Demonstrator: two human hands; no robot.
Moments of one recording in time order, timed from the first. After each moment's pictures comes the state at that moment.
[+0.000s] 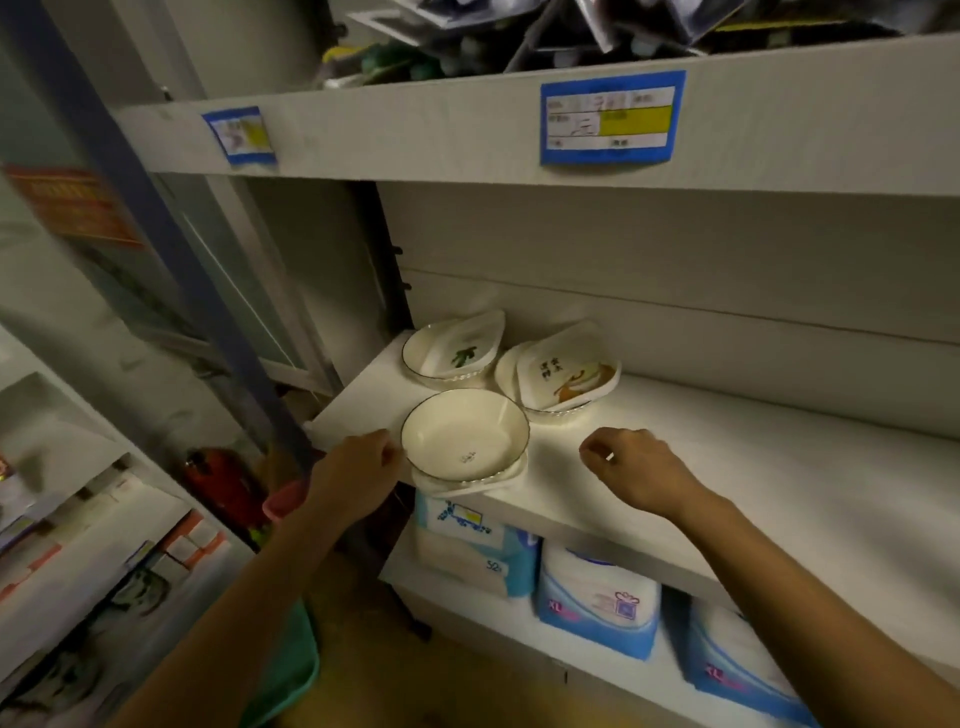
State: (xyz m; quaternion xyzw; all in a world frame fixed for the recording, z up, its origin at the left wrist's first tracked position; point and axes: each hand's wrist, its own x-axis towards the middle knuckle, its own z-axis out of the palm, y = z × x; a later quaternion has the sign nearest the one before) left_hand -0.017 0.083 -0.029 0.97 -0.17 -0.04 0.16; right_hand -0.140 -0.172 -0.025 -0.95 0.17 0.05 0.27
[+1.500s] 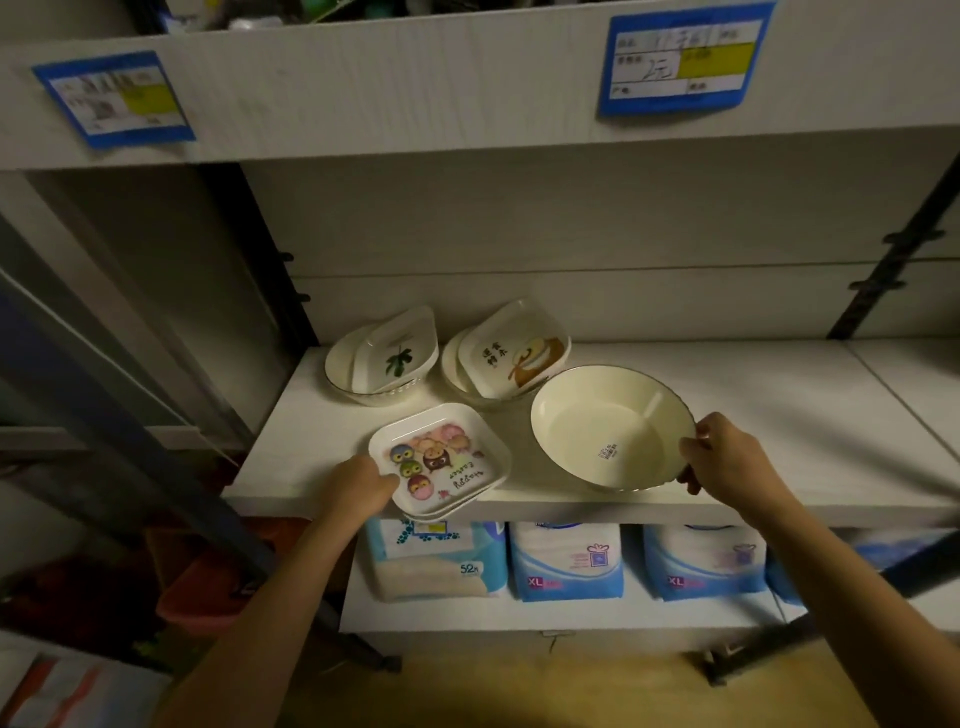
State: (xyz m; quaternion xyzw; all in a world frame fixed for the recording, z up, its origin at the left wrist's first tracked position) left_hand 0.068 0.064 -0.078 0.94 -0.20 -0.21 0.15; right_hand -0.189 -0.159 -0.045 -0.78 0.50 -0.11 0.36
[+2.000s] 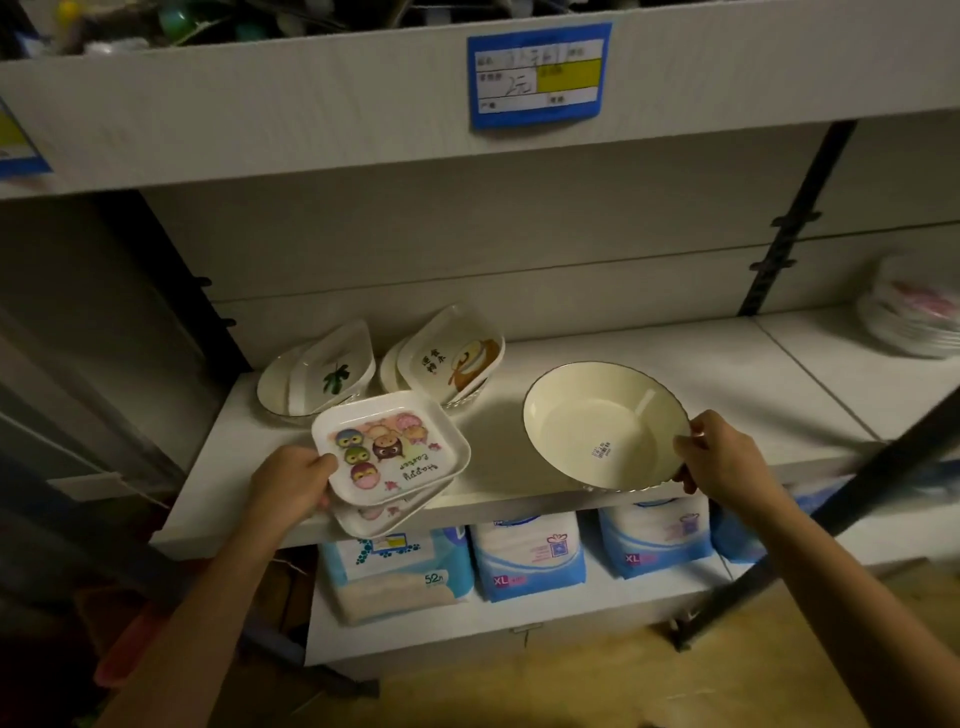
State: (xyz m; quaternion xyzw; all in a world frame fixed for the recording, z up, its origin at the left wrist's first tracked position) left_hand 0.063 0.058 -0.041 0.92 -0.24 -0.18 0.27; right_hand -0.243 -0.162 -0.037 -0.74 0.55 -0.13 0.36
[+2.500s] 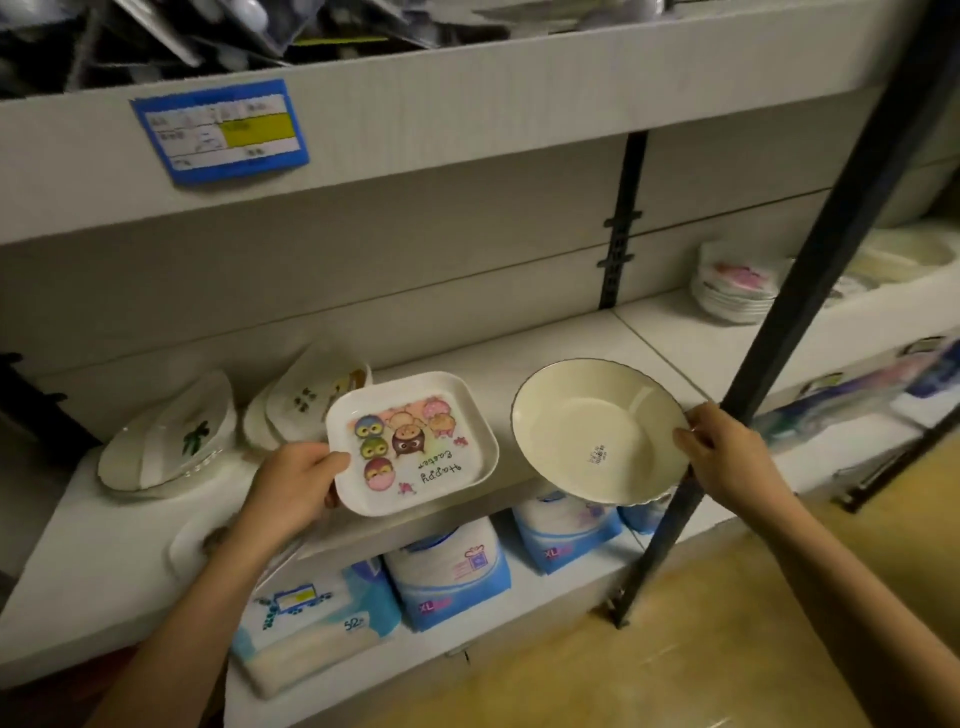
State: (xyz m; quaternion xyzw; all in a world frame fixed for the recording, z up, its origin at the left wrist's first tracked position) left_hand -0.042 -0.034 -0.010 0.83 -0.37 -0.24 0.35; right_hand -0.372 -0.184 -0.025 -0.71 0.61 -0.23 0.29
